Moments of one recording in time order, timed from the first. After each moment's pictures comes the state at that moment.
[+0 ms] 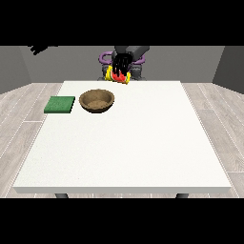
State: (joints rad) left arm -0.87 0.00 -0.59 -0.58 -1.06 0.54 0.42; right arm -0.31 -0.42 -0.38 -1.17 -0.35 0.30 0.04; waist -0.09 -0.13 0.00
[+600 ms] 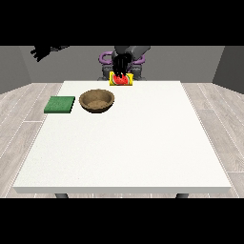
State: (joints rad) left arm -0.91 0.01 -0.66 -0.61 -1.28 0.40 0.52; right arm -0.30 -0.39 -0.38 -1.16 -0.35 0.29 0.00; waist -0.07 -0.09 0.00
